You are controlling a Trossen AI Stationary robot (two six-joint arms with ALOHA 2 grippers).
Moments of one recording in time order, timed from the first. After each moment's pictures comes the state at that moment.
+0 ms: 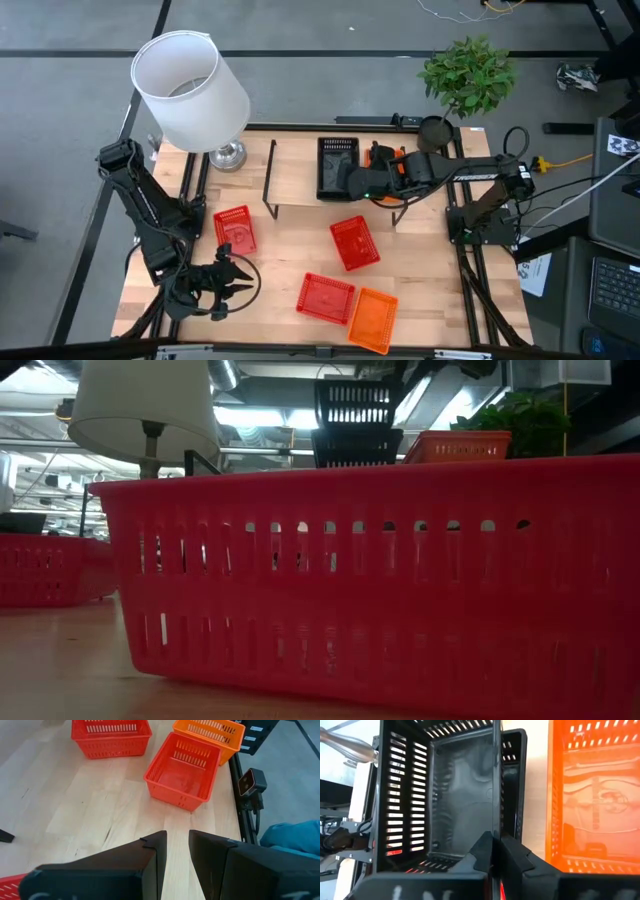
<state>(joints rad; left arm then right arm) -1.03 1.28 0.82 -0.34 -0.80 -0.89 0.12 1.66 1.76 -1.23 0.51 1.64</state>
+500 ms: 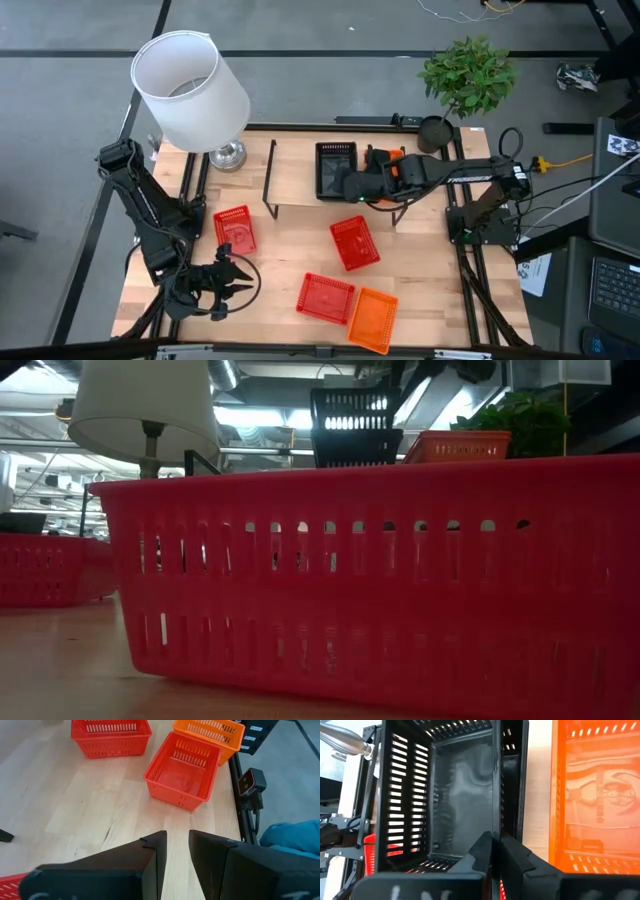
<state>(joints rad) -1.03 1.28 0.82 -0.34 -0.80 -0.89 0.11 1.69 1.76 -1.23 0.49 1.65</state>
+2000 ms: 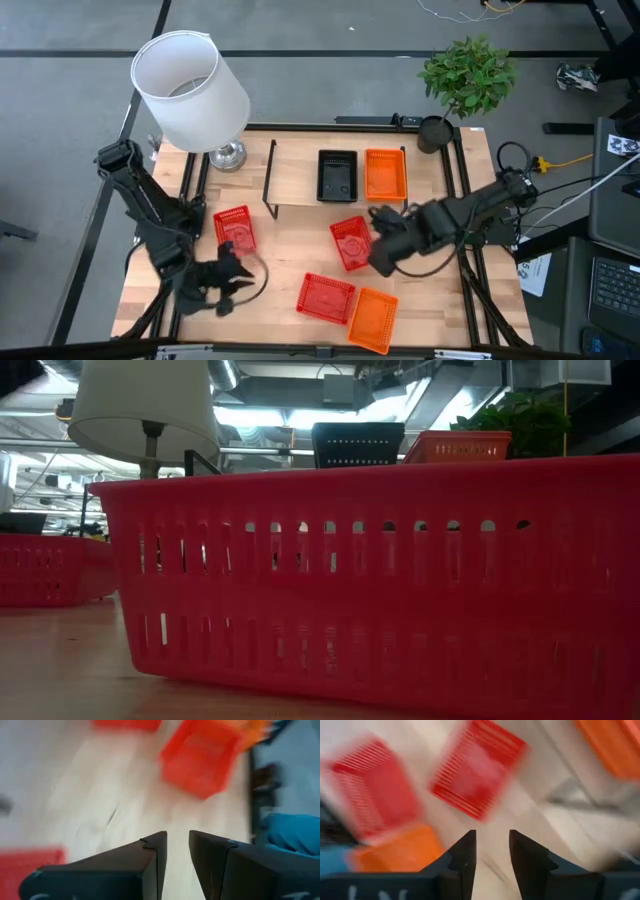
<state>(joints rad) -0.95 1.28 0.82 -0.42 -0.69 -1.02 0.48 1.68 1.79 -1.54 0.20 1.17</state>
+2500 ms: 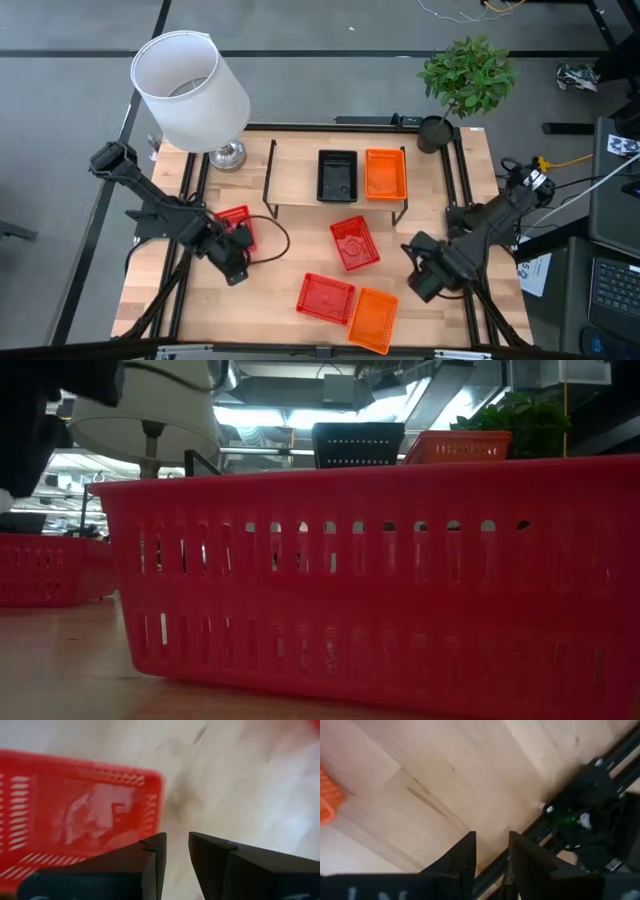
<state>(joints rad) -0.62 1.26 0.86 -0.84 -0.19 -1.09 0.74 1.56 1.31 -1.53 0.04 1.51</state>
